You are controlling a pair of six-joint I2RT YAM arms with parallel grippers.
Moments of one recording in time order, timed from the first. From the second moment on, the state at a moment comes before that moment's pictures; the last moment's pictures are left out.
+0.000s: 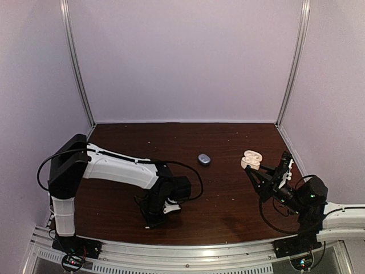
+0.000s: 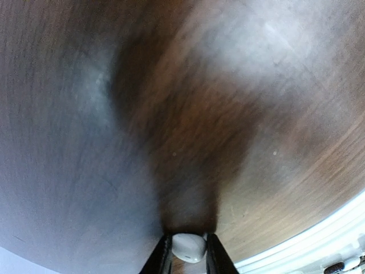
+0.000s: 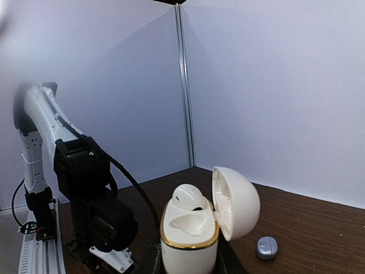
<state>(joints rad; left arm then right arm) -1.15 2.02 1.36 -1.15 0.06 -0.11 0.92 0.63 0.08 0.85 0.03 0.10</state>
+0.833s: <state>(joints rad) -1.13 1.89 1.37 -0.94 -0.02 -0.16 0.92 0.69 0.08 0.85 0.04 0.08</state>
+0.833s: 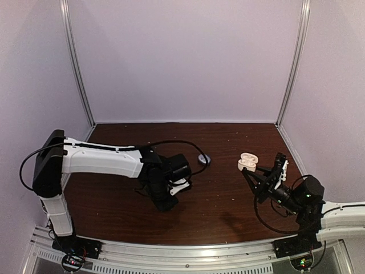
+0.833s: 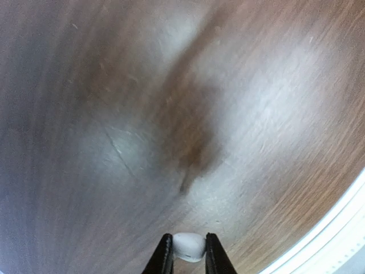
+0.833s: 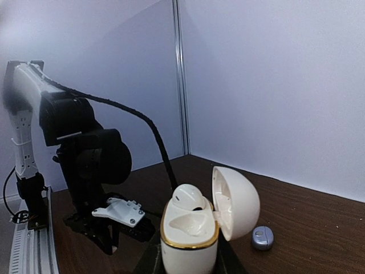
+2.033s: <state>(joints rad) -1.17 1.58 1.32 0.09 0.14 -0.17 0.98 1.28 0.18 1.51 0.07 -0.20</state>
